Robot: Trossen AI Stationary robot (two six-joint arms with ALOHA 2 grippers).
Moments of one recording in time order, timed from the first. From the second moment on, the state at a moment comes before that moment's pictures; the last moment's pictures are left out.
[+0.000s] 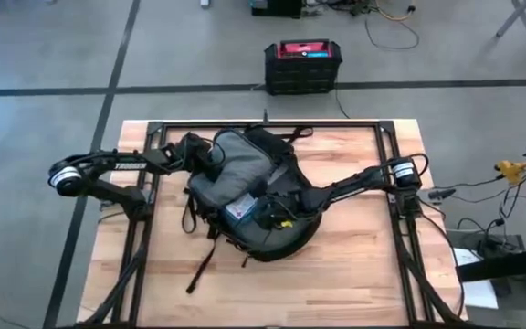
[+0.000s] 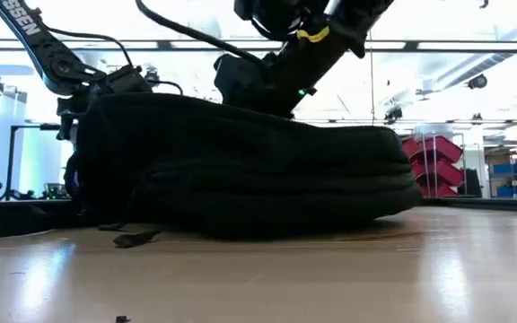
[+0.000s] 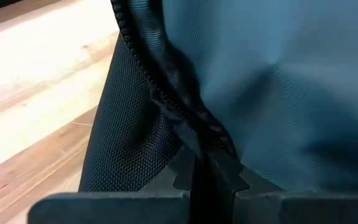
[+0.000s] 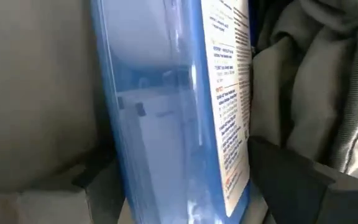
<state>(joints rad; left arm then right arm) 0.61 1.34 0.43 0.02 0.00 -0.31 0.09 1.94 1.30 -0.05 0.58 -1.08</state>
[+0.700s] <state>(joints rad) 0.68 1.33 0.64 -0.21 -0.12 -0.10 0.23 1.84 1.35 -0.17 0.69 -0.97</state>
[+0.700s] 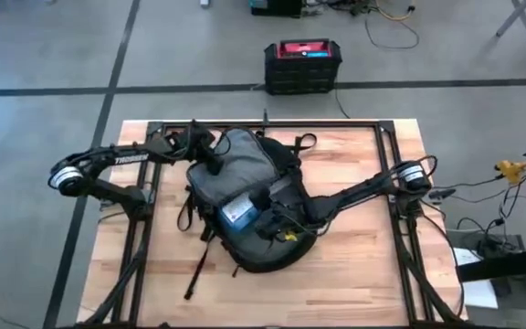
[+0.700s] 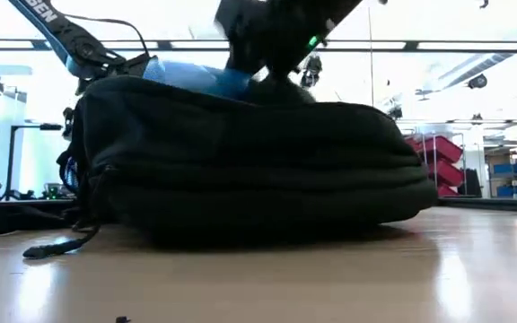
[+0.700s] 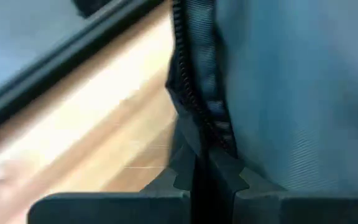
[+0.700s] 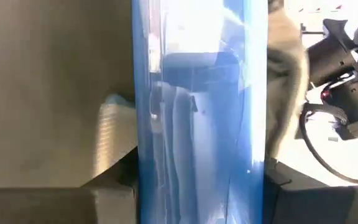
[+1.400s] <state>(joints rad) 0.66 1.30 0.66 -0.27 -0.09 -0.01 0.23 1.27 1.34 -1.25 0.71 0.18</state>
